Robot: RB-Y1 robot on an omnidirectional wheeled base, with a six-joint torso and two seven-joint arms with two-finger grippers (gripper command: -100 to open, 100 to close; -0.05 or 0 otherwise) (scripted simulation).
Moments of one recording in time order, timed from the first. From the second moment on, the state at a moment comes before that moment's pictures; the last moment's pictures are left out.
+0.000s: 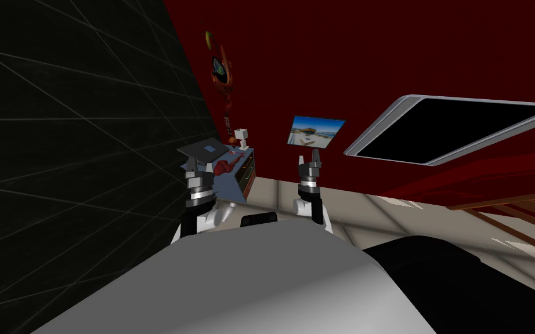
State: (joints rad) left arm 0.47 -0.04 -0.06 -2.21 0.00 -0.48 -0.07; right arm 0.48 0.05 0.01 -2.40 0.12 -0.36 -0.16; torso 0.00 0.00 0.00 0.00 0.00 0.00
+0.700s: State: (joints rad) left arm 0.47 -0.04 -0.06 -2.21 0.00 -0.49 -0.07; right arm 0.48 0.05 0.01 -2.40 0.12 -0.36 -0.16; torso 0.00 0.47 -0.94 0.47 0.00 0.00
